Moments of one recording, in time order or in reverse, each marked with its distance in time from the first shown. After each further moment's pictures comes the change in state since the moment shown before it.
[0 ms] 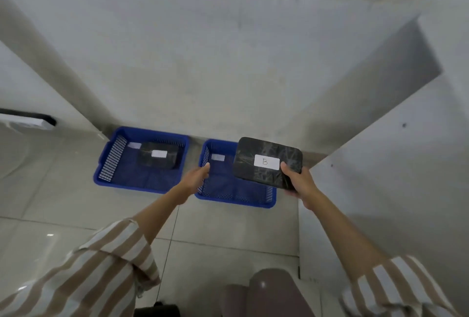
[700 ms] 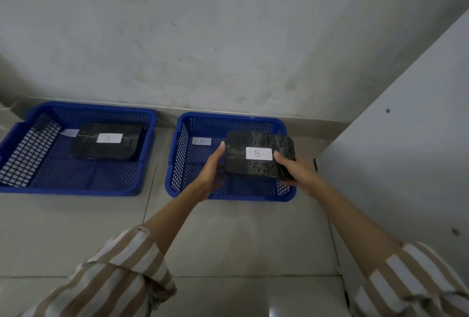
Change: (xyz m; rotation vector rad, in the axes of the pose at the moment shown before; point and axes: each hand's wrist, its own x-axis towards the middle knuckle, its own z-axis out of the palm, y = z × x) left_hand 0.238 -0.137 0.103 -0.323 -0.195 0.161; right_hand 0.197 0.182 0.048 -0.074 -0.060 -0.095
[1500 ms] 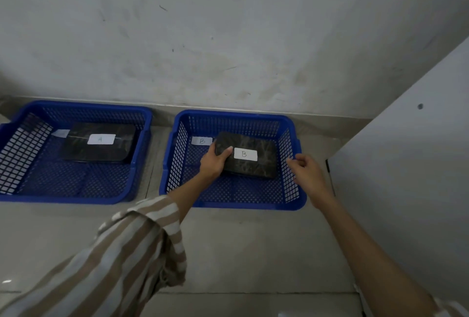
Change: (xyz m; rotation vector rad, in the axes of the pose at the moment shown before) left_hand 0.084 -0.006 -0.005 0.407 0.265 0.166; right_hand 0.044 0.033 0.002 -0.079 0.281 -0.137
